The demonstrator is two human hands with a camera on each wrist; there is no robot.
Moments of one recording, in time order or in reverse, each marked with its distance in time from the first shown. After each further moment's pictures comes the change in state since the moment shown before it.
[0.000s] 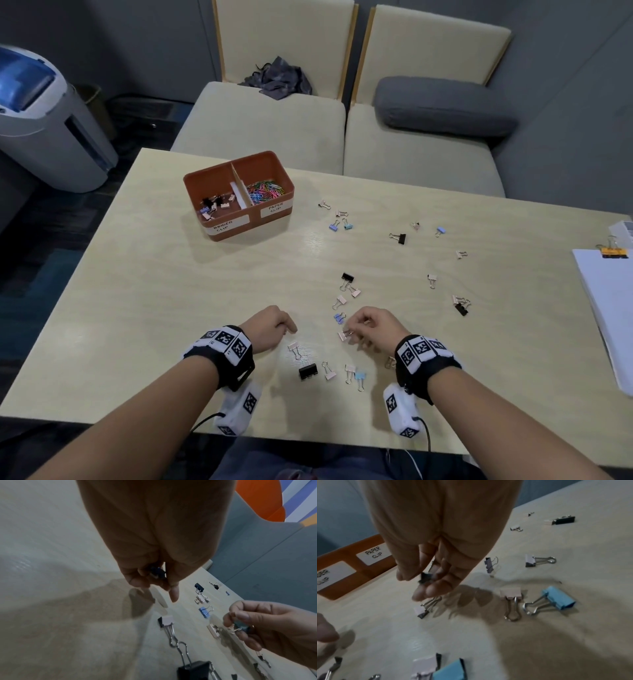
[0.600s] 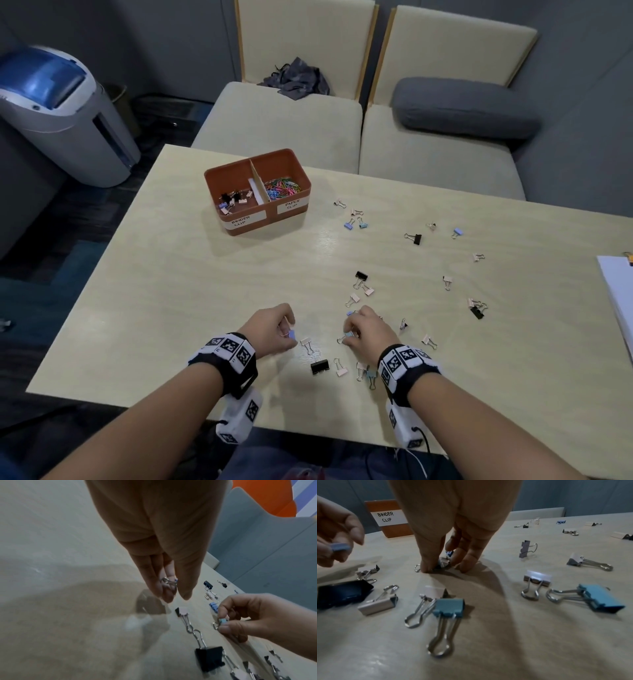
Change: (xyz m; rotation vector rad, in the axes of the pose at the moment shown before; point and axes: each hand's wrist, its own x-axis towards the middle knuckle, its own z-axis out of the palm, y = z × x) left_hand -0.024 -0.023 0.010 -0.036 0.150 -0.040; right_hand 0.015 0.008 0.042 -0.633 0.084 -0.175
